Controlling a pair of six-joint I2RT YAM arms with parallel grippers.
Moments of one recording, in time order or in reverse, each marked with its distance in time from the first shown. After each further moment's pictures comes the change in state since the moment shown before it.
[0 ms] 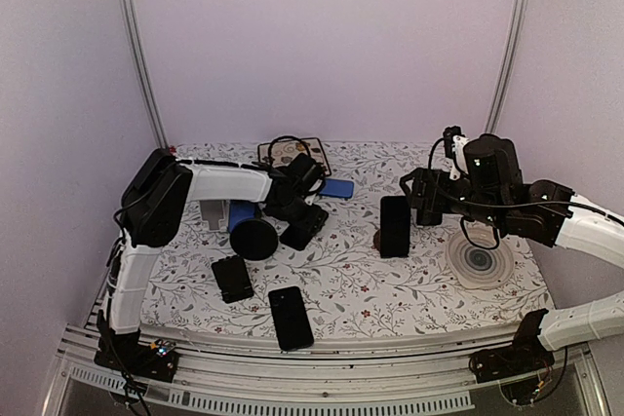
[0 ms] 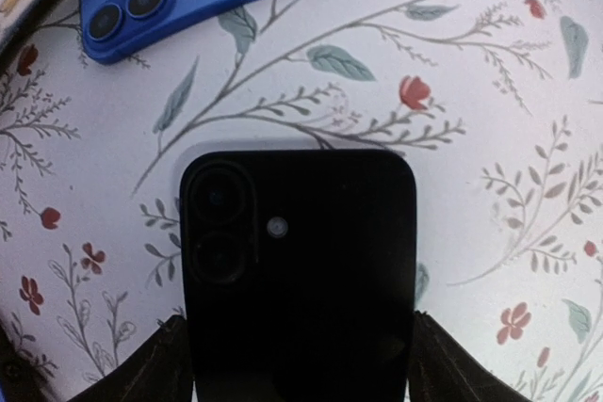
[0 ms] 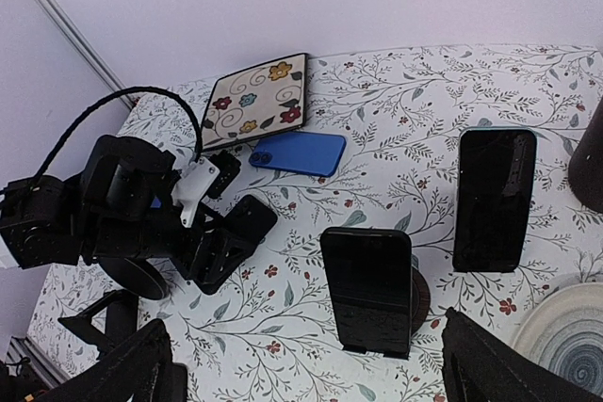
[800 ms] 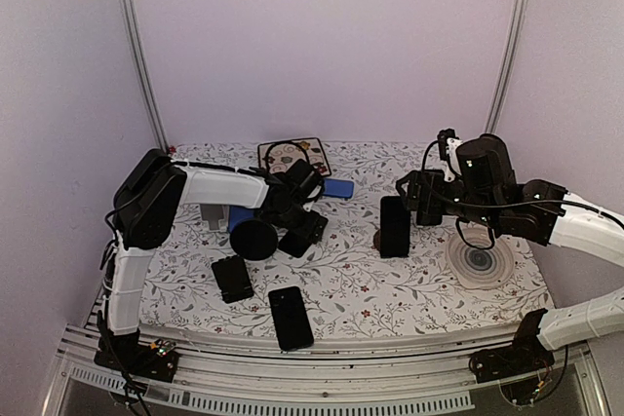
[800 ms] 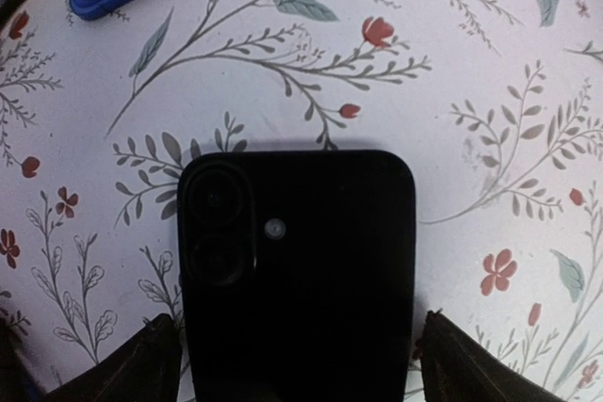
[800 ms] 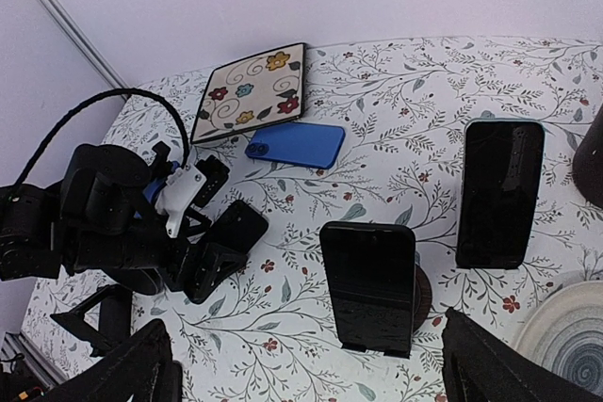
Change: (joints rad) left arm -0.031 -0.068 -0.118 0.042 -0.003 -0.024; right arm 0.000 0.035 0.000 0.009 -0.006 0.000
